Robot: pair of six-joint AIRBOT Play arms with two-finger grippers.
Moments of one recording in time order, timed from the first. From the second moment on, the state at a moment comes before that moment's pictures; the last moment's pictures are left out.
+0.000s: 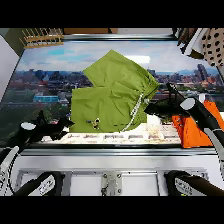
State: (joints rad) left arm 0.25 -1.17 0.45 0.77 -0.81 -1.47; right arm 0.00 -1.22 0.84 -0.98 0.86 1.41
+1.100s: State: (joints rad) left arm 0.09 -1.18 0.52 0.77 -0.77 -1.42; right arm 0.04 -1.28 0.60 -0.65 0.57 1.59
